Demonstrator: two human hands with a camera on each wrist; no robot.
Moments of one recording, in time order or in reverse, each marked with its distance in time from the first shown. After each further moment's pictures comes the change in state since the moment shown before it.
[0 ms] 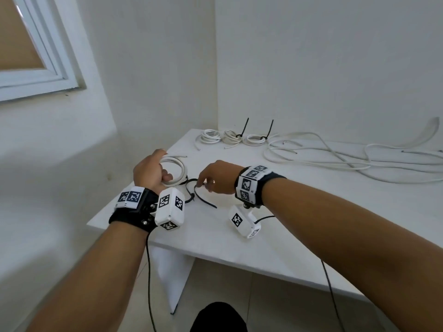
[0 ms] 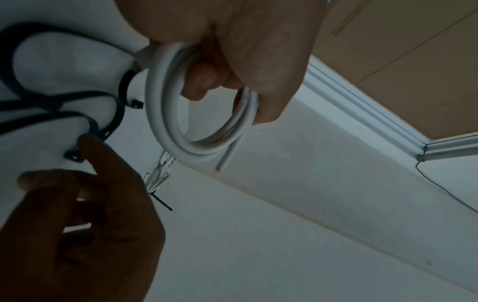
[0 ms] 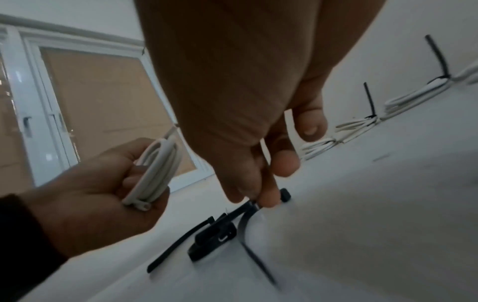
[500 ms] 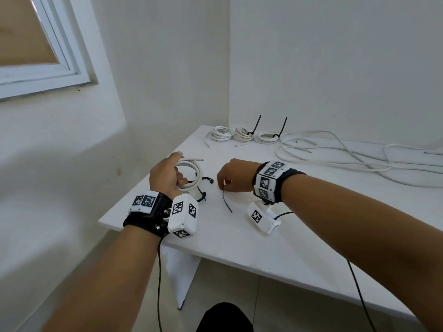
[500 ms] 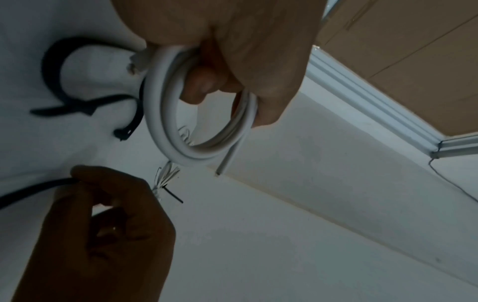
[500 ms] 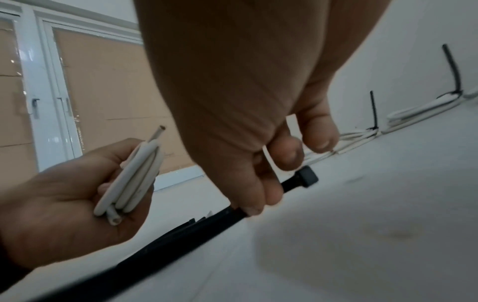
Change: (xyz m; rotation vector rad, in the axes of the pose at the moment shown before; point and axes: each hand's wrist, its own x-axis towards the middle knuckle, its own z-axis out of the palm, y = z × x) left_hand 0.004 -0.013 -0.001 0.011 -0.076 -0.064; right_hand 0.012 0.021 0.000 -0.201 -0.056 -0.079
